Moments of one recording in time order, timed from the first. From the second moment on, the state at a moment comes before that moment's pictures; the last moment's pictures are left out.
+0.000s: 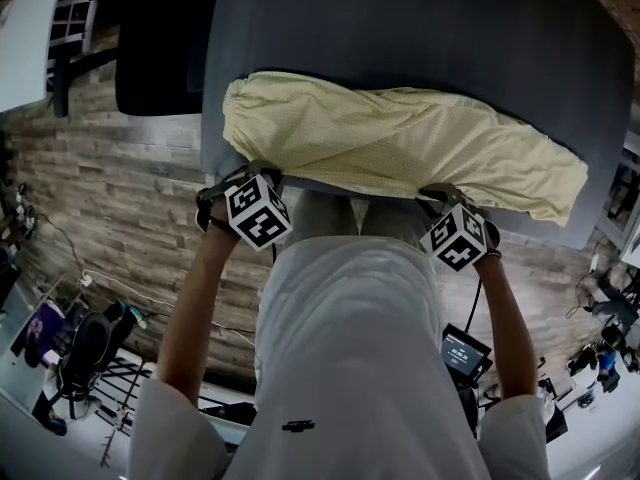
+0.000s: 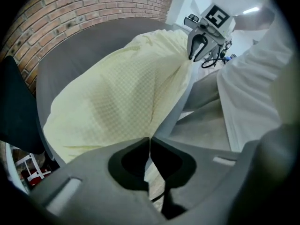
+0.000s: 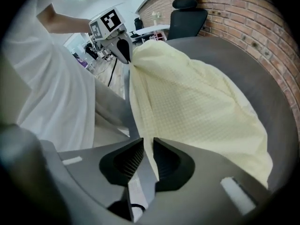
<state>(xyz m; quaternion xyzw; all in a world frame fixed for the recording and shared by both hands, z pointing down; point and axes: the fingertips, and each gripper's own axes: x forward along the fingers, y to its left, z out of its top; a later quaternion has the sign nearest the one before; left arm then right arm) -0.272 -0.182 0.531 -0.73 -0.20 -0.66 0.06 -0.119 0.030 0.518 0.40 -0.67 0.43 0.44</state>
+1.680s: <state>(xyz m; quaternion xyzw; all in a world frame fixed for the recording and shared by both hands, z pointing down) -0.092 -0.013 0.435 -0.83 -0.16 -0.53 -0.01 0.039 0.146 0.426 0.68 -0.55 0.40 0.28</state>
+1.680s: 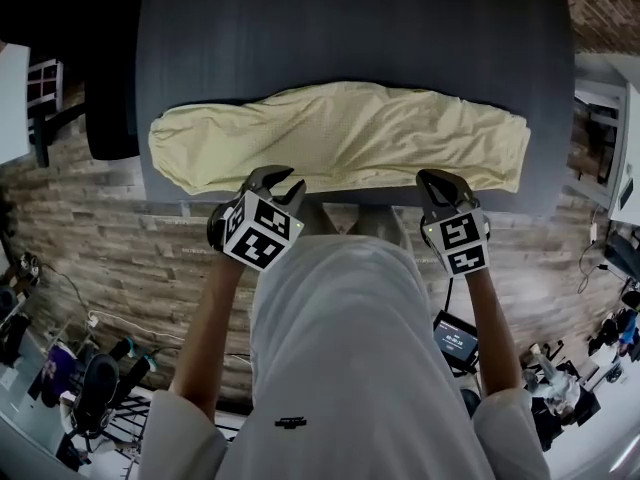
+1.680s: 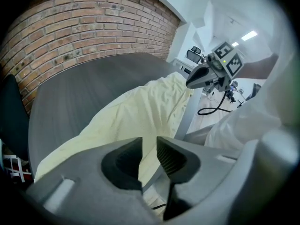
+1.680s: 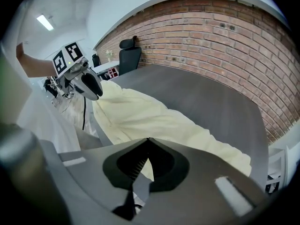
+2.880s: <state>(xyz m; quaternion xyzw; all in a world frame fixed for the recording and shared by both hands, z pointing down) 0.122 0.239 0.425 -0.84 -0.24 -0.48 0.02 0.217 0.333 0.440 0.78 -0.44 0.42 0.16</state>
